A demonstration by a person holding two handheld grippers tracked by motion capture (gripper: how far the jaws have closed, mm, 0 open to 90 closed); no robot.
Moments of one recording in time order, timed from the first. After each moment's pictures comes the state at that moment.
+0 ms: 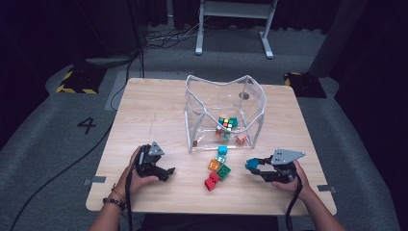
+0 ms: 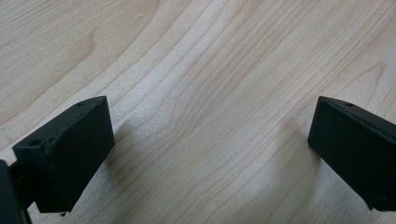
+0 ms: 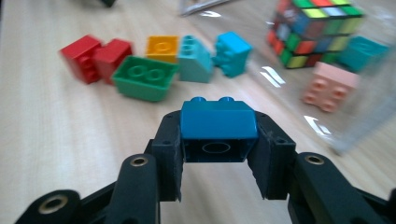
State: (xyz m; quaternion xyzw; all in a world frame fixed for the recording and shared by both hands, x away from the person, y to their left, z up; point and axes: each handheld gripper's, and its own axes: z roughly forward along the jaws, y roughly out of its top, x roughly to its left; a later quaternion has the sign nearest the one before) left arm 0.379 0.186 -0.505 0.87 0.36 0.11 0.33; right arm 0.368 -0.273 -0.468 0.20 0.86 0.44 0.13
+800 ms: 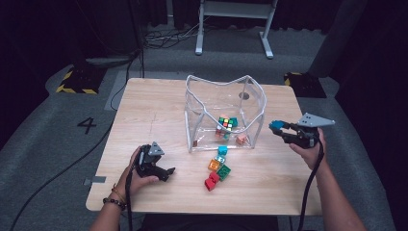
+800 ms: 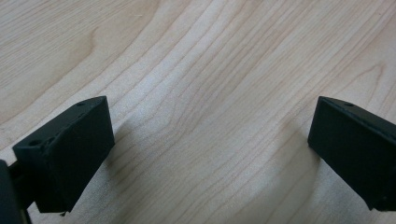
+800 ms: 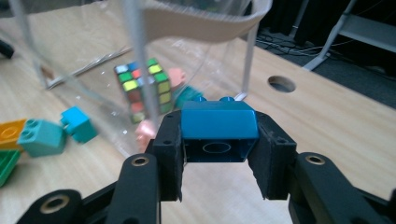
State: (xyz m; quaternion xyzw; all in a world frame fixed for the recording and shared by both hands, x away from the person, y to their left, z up) left arm 0.379 0.185 -0.505 0.86 0.36 0.11 0.33; right arm 0.442 -0.331 -0.405 0.31 0.80 0.47 0.23
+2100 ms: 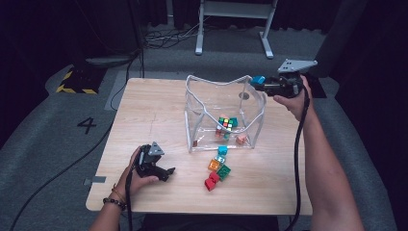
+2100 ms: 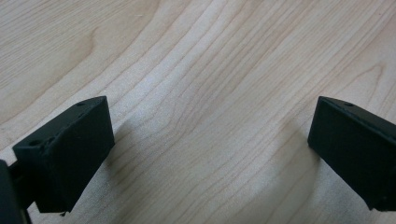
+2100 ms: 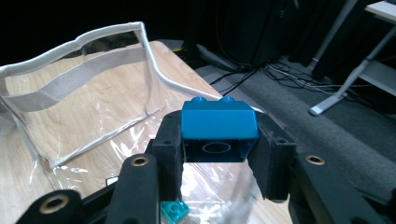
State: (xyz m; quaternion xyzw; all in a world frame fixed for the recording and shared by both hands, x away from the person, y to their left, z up) left arm 0.379 0.186 -0.505 0.87 0.36 0.11 0.33; right arm 0.531 -0.253 -0.290 0.23 0.83 0.47 0.22
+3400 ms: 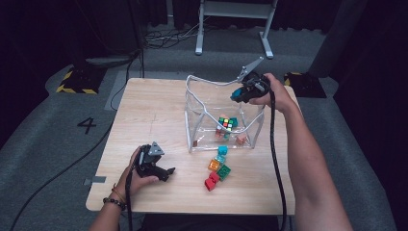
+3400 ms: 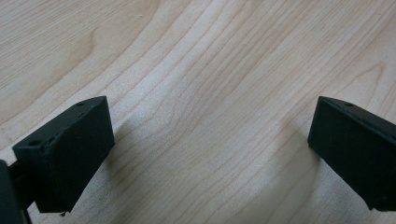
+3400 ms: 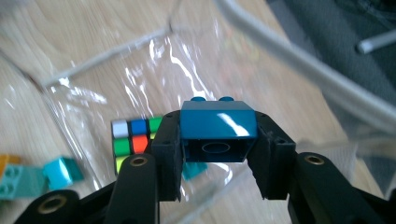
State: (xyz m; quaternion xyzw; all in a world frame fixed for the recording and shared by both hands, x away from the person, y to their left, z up) left arm 0.379 0.186 -0.505 0.87 0.36 0.11 0.33; right arm 0.570 -0.176 -0.317 0.16 0.94 0.25 0.16
